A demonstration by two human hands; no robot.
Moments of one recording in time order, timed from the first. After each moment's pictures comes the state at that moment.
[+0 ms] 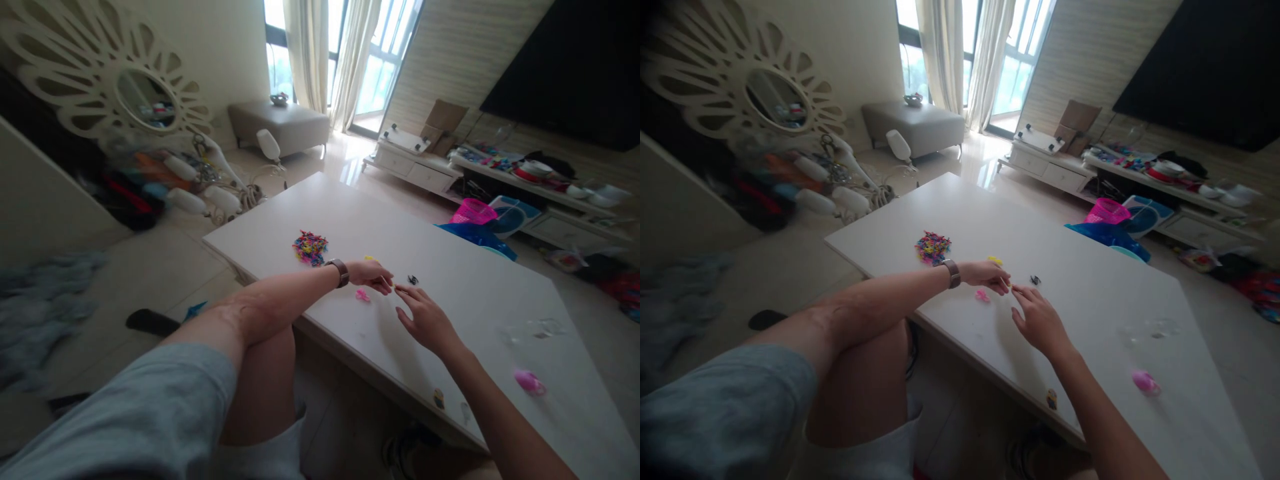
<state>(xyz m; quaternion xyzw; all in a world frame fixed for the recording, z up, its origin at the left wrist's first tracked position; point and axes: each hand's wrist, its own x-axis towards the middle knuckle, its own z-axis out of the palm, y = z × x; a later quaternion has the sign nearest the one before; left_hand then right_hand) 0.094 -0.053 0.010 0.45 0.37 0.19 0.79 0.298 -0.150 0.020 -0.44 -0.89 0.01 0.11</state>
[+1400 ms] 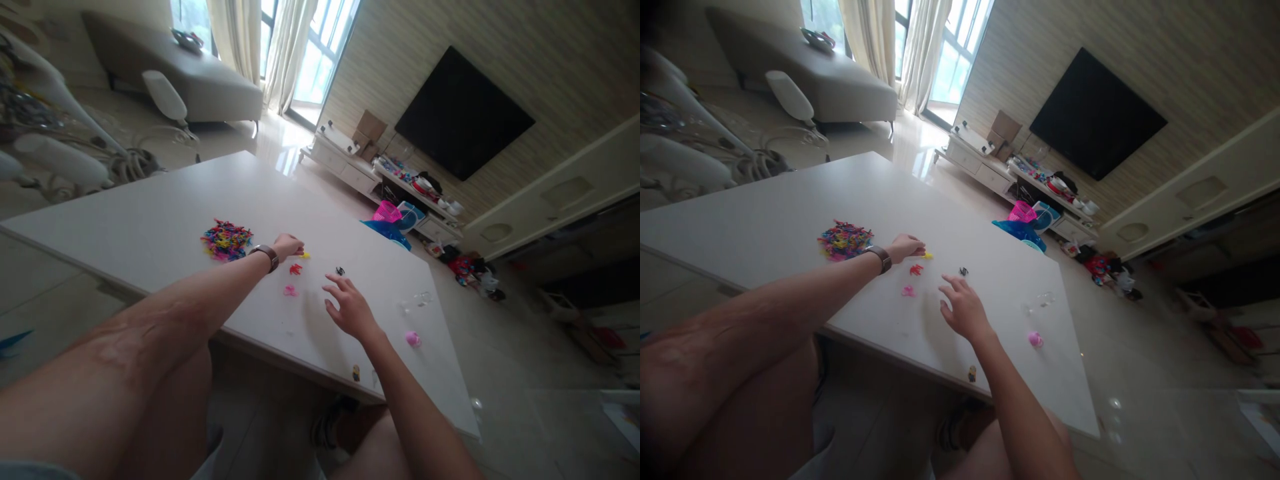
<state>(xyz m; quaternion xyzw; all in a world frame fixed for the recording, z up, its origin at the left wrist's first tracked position) 0.084 0.010 -0.020 0.32 0.55 0.44 0.63 0.285 -0.165 0.043 -0.48 -0.87 0.04 0.11</state>
